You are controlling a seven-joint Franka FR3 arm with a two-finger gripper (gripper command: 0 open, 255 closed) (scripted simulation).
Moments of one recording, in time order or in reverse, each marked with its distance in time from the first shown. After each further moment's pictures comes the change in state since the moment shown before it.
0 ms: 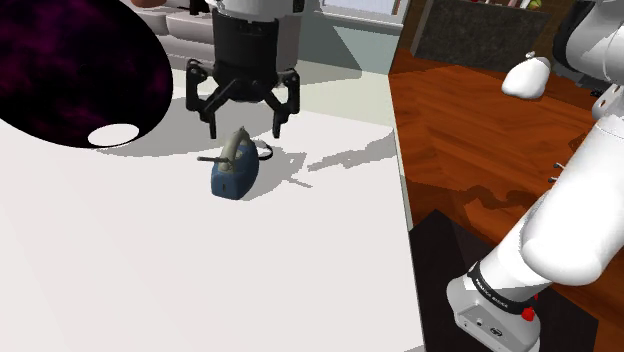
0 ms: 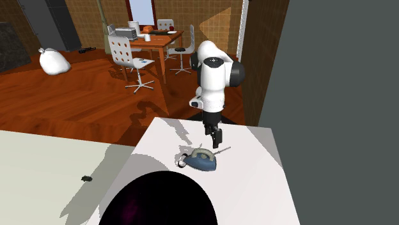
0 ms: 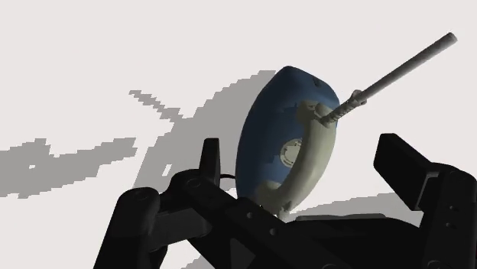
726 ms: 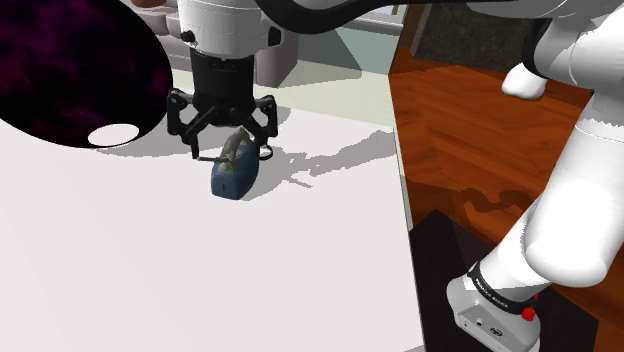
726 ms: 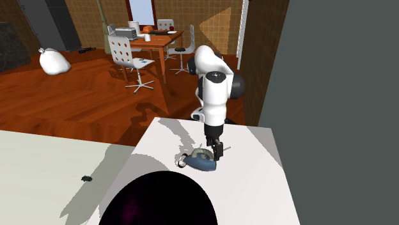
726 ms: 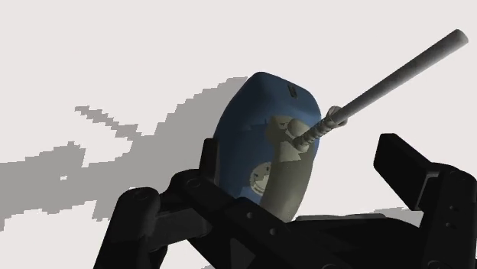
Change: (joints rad) arm 0.054 0.108 0.000 0.005 -0.089 0.080 0.092
